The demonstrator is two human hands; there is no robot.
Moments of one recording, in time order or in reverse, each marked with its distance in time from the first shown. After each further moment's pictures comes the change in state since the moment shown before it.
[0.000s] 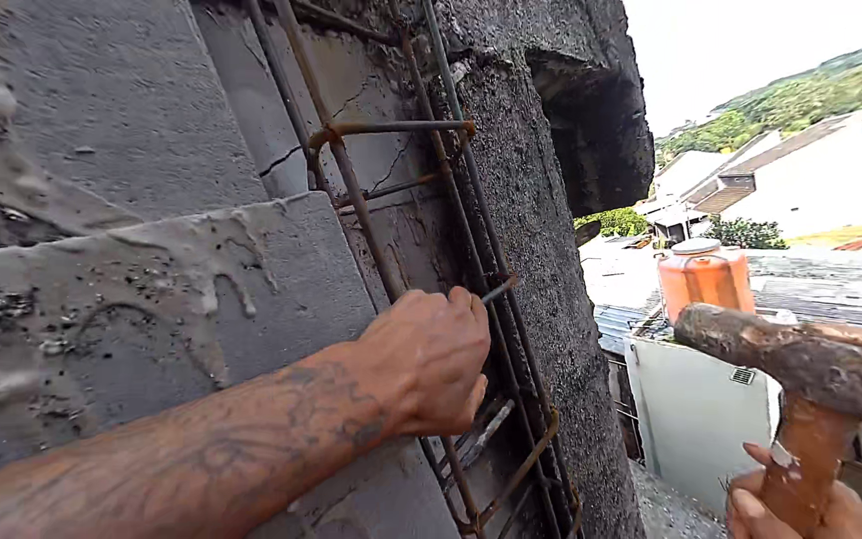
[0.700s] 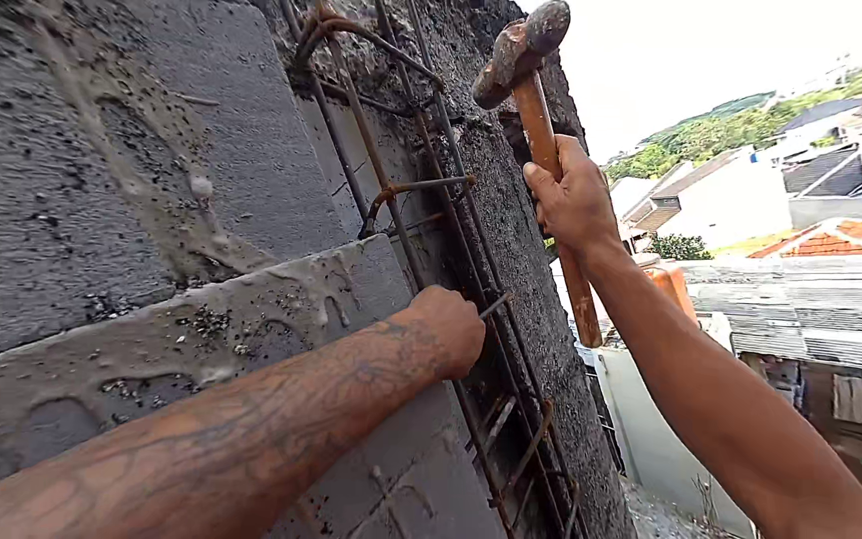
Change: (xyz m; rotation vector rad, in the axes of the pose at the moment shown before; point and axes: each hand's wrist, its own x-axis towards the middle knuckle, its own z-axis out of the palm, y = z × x) left_hand -0.002 -0.016 -0.020 0.084 -0.152 0.049; right_hand 0.236 -0.184 0.144 -0.300 -0.026 -0.259
